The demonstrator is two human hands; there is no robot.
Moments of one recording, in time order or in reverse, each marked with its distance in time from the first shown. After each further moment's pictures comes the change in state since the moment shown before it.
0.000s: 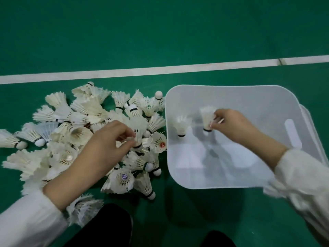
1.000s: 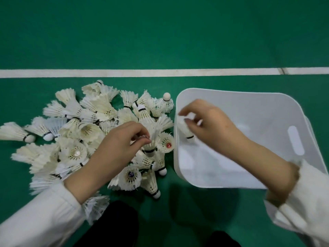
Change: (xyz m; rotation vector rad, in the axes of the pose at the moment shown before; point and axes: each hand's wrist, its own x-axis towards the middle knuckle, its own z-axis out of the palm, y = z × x) left_hand -0.008 0.011 -0.005 -0.088 0.030 0.066; right_hand -0.050 -0.093 -0.002 0.025 0.102 -0.518
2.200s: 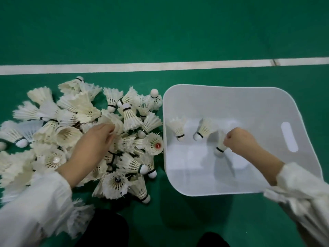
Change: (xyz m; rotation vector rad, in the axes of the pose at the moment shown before) left_hand 0.037 -0.112 0.038 0.401 -0.020 -0.054; right_hand -0.028 0.167 0.028 -0.283 -0.250 0.878
